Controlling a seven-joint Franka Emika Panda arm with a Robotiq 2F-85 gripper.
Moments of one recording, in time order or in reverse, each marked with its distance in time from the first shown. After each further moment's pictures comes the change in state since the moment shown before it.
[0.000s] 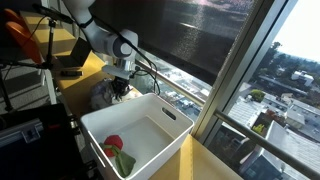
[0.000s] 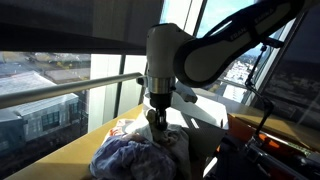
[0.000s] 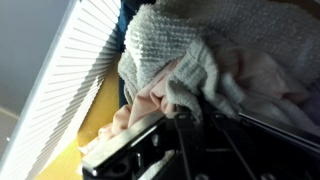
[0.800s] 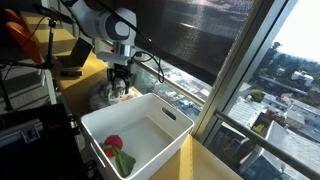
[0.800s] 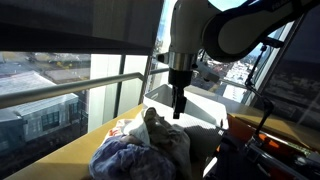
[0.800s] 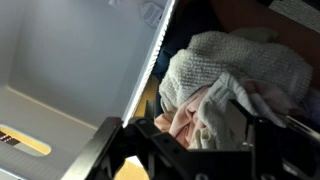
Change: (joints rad) arm -0.034 -0.268 -0.022 -0.184 -0.030 -0.006 0.029
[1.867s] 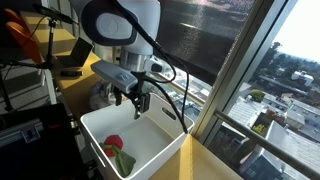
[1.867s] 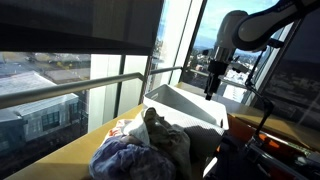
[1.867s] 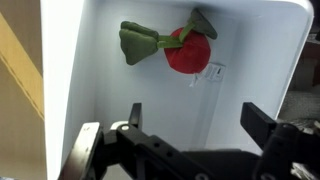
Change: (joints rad) arm -0.241 -0.281 -0.173 -0.297 0.214 0.128 -0.302
